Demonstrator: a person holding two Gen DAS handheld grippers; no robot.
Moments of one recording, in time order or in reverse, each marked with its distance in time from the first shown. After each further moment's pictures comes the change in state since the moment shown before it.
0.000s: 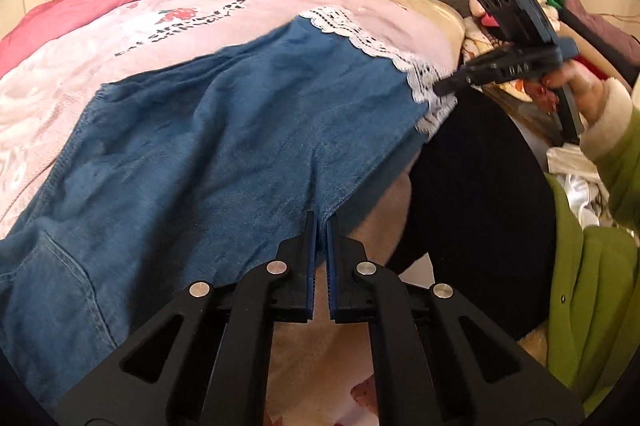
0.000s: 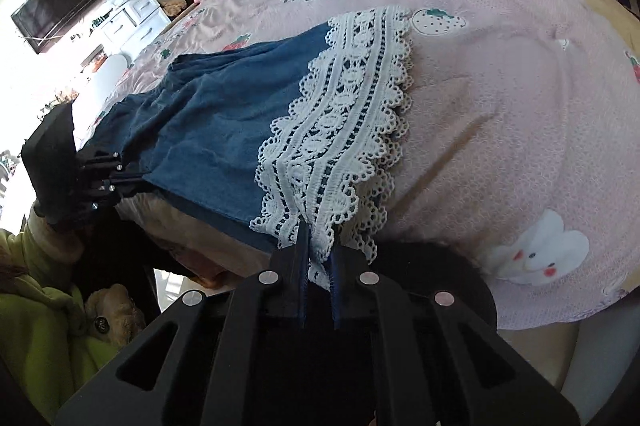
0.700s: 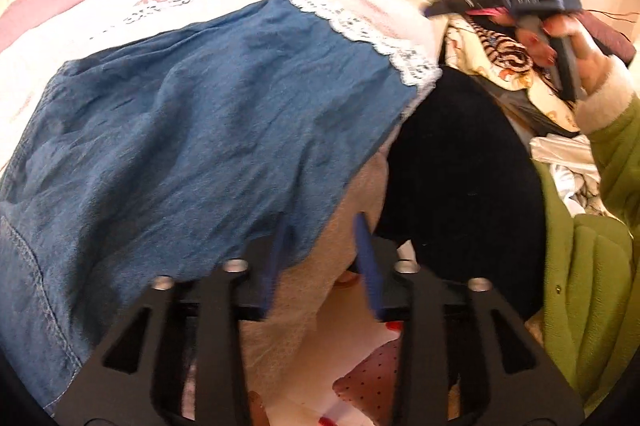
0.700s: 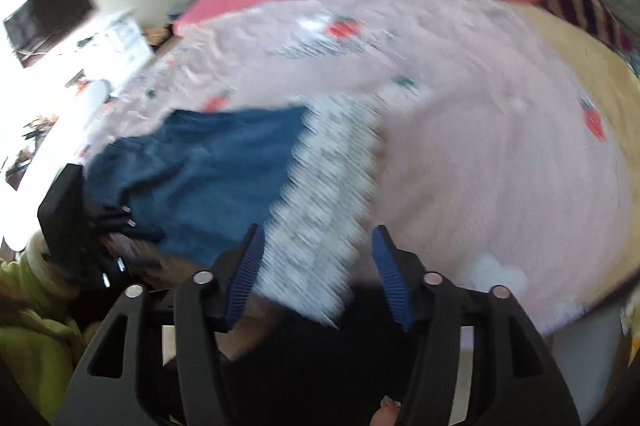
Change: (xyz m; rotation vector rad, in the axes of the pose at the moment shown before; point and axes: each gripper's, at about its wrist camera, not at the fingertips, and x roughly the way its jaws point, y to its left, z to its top) left arm 0.016 -0.008 -0.008 0.010 0.037 -0.080; right arm -0.037 0.019 0.027 -0.031 -0.138 -0.095
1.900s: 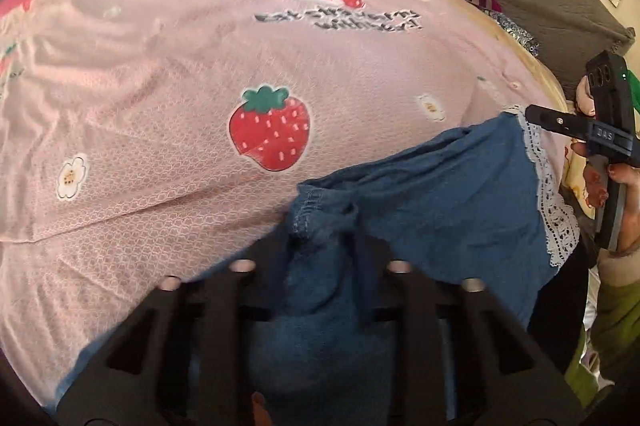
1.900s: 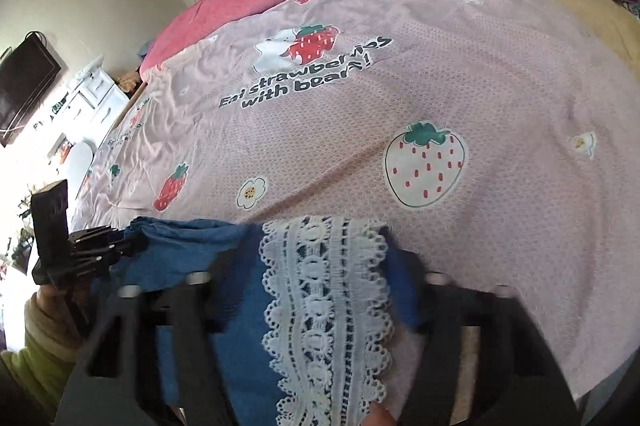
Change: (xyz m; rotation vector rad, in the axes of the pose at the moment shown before) left arm -0.003 0.169 0.073 -0.425 0.029 0.221; right arm 0.103 -0.051 0.087 0.223 0.002 0.001
